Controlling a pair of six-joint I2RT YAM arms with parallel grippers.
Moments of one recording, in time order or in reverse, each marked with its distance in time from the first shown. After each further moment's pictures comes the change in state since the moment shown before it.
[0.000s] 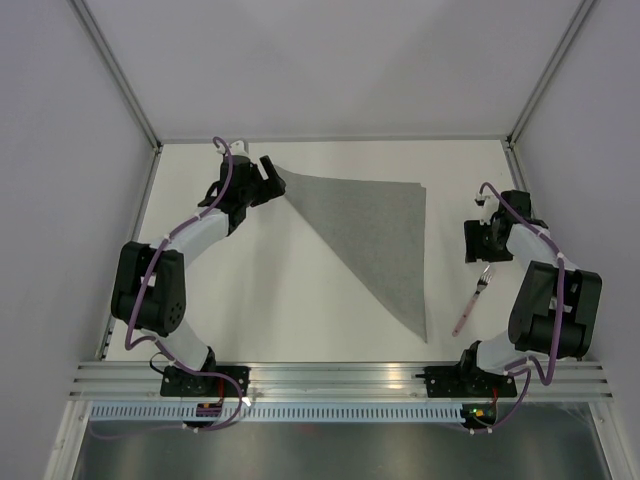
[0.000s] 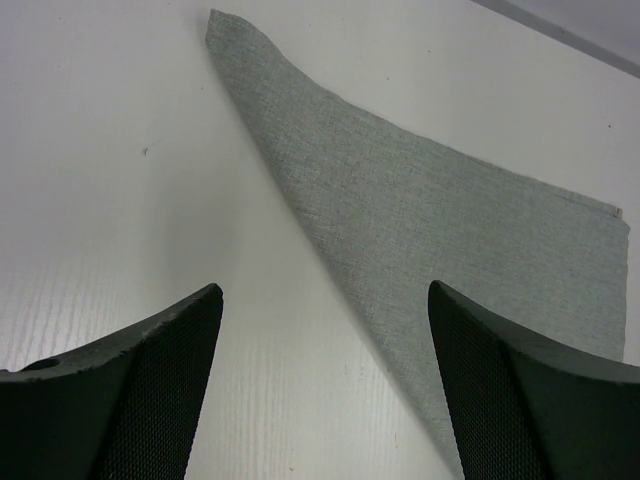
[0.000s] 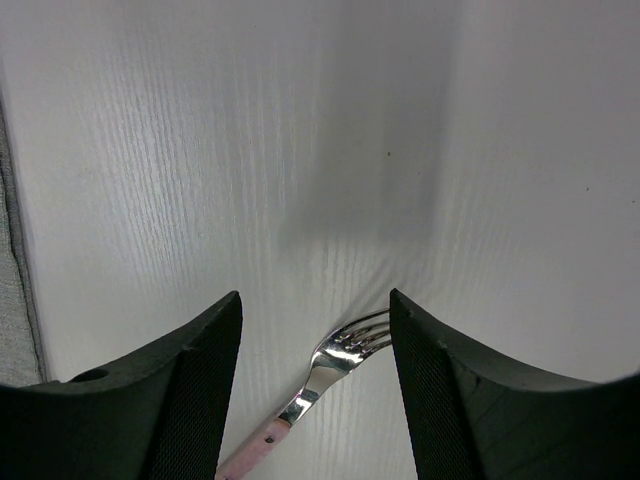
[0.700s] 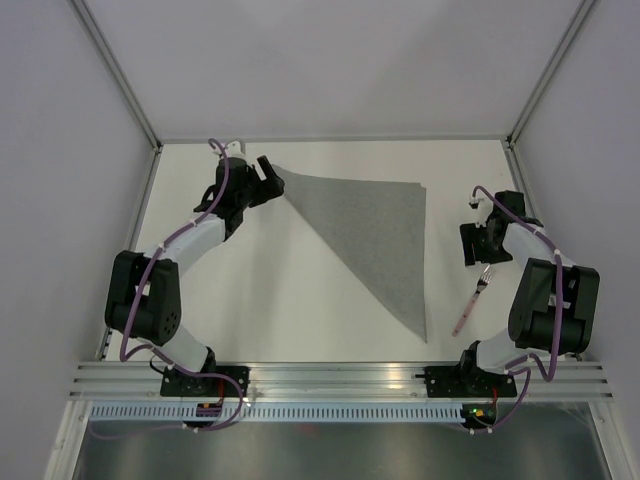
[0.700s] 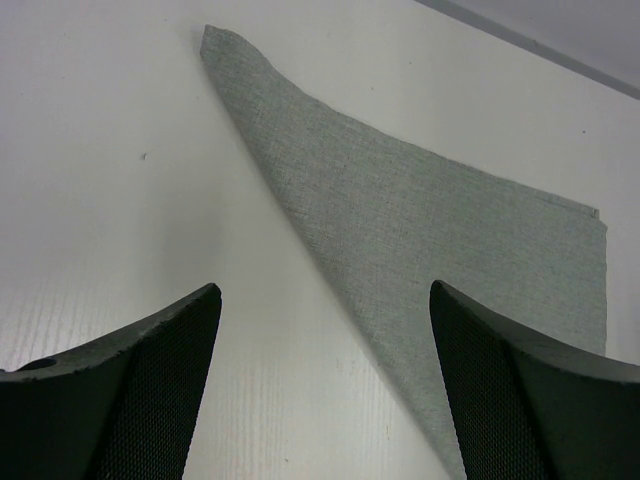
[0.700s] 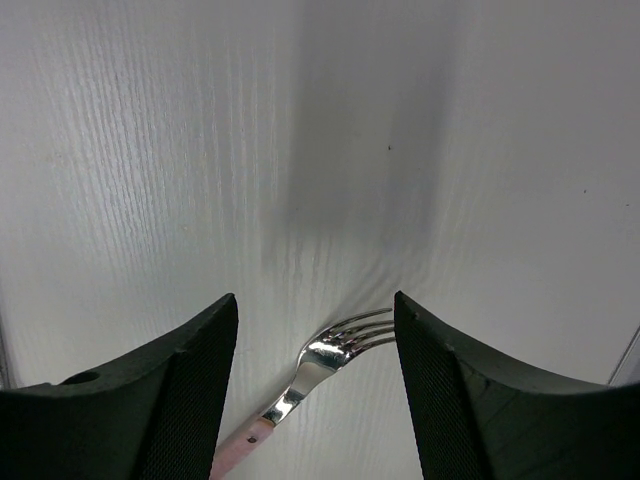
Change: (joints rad) left arm 0.000 -0.059 -0.043 0.027 0.002 0.000; right arm 0.027 0.021 -0.002 -0.005 0.056 -0.034
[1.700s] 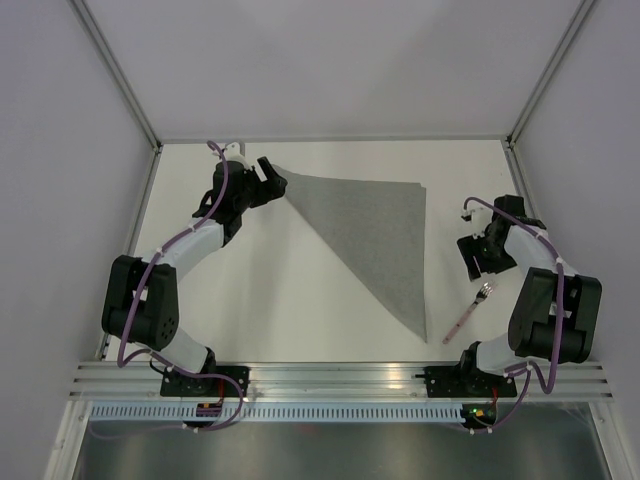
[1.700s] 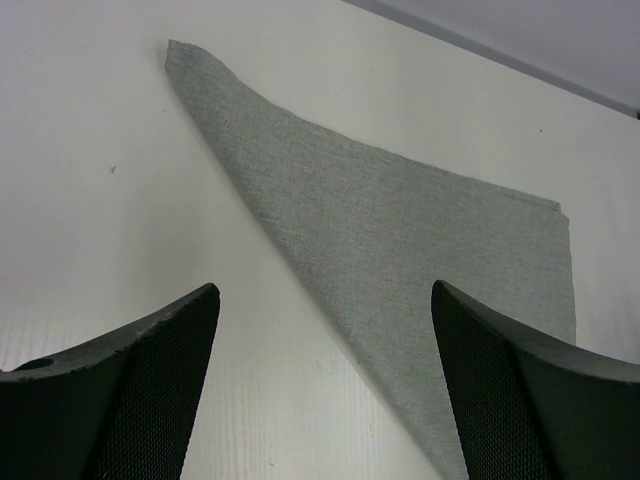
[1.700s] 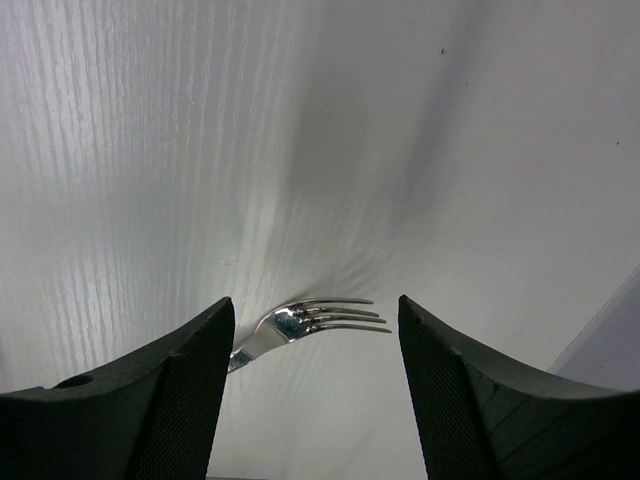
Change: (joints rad) left arm 0.000 -0.037 -0.057 0.091 0.052 0.000; right arm 0.000 -0.046 -0.003 -0.166 0.017 -0.202
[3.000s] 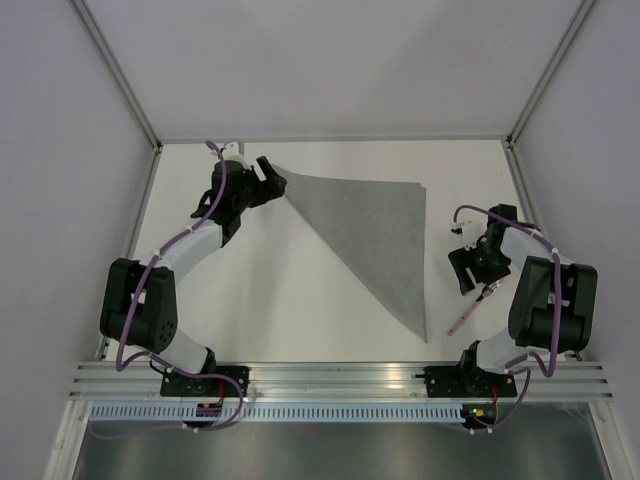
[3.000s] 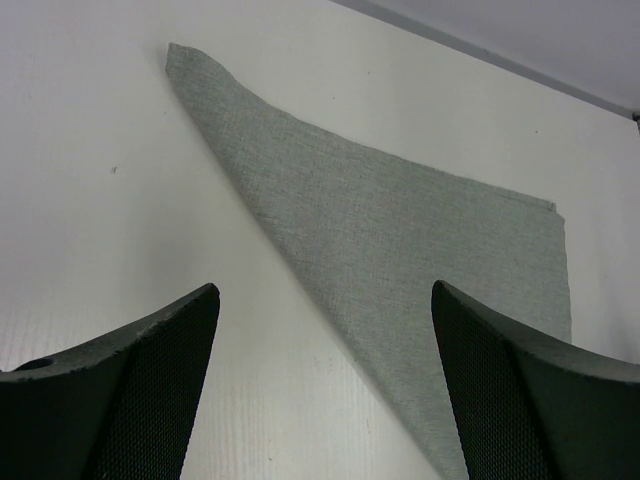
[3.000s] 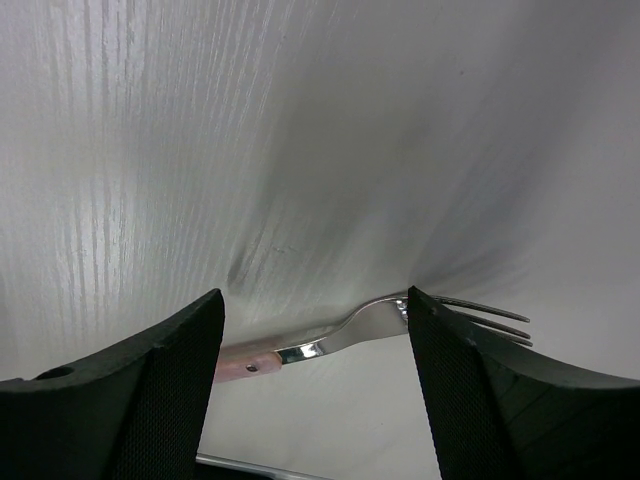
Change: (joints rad) left arm 0.000 -0.016 0.001 -0.018 -0.001 0.000; right arm 0.000 0.057 -0.047 -0.034 -0.087 -0.111
